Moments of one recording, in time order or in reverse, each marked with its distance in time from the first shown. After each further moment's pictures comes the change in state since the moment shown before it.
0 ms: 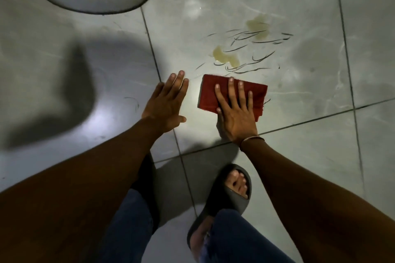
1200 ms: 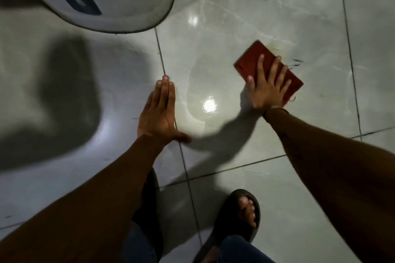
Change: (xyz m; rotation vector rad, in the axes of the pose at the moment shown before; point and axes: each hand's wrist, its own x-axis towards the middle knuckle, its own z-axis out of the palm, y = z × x) left_hand 0.004 -0.038 -0.012 -0.247 0.135 -0.229; right_hand 0.137 0.042 -0.046 0.146 0.088 0.399
